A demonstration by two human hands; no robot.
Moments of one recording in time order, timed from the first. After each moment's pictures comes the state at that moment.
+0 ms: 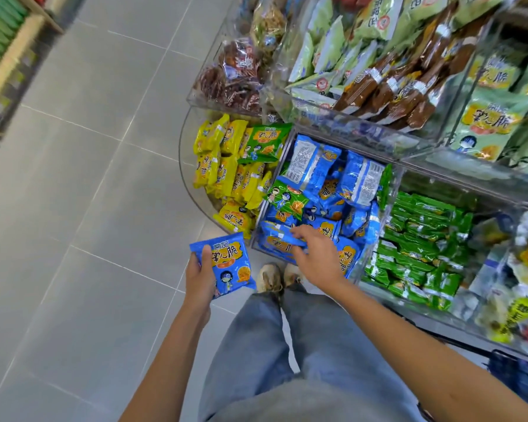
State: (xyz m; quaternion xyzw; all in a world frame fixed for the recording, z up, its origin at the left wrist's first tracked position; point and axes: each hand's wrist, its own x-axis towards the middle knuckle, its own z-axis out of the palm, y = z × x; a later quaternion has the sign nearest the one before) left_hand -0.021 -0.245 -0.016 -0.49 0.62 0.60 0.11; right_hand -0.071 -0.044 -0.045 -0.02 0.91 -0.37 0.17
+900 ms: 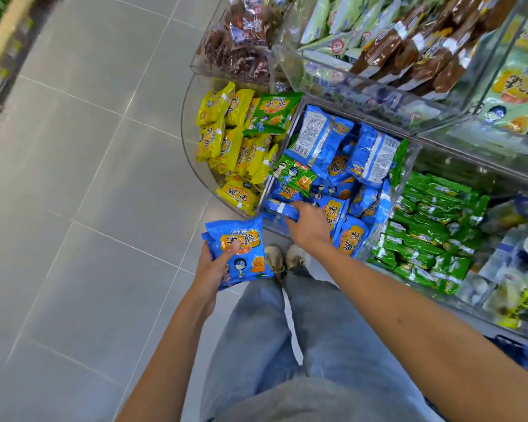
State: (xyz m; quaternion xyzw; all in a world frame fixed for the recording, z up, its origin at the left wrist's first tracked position) left_hand 0.007 -0.241 -0.025 -0.44 0.55 0.69 0.19; right_hand -0.089 -0.070 -0.078 0.04 0.92 -0.26 0.28
